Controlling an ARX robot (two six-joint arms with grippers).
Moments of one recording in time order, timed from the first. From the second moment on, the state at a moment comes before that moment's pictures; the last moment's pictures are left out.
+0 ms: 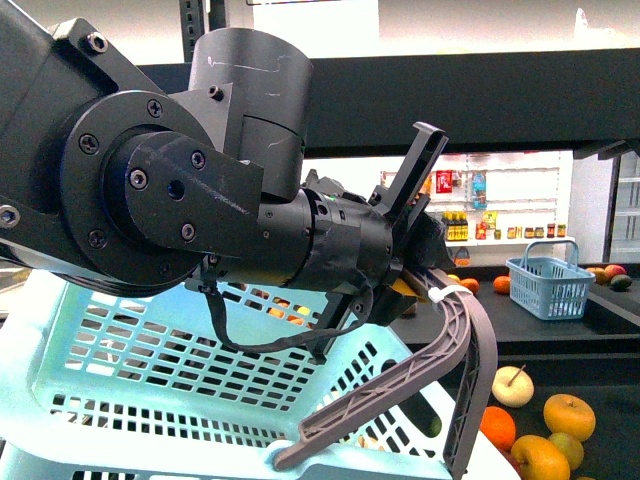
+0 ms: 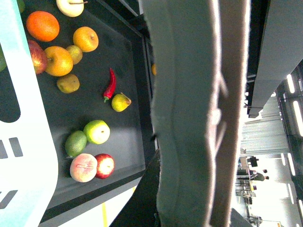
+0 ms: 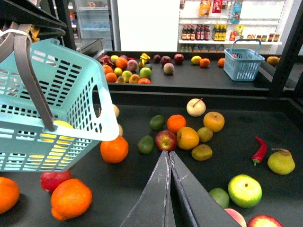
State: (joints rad) left arm -0.52 1.89 1.37 0.28 0.43 -1.01; right arm 0.00 0.05 0.05 -0.01 0.00 -0.01
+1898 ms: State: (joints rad) left arm -0.07 1.76 1.12 0.85 0.04 -1.39; right arm 0.00 0.01 0.02 0.00 0.00 -0.01
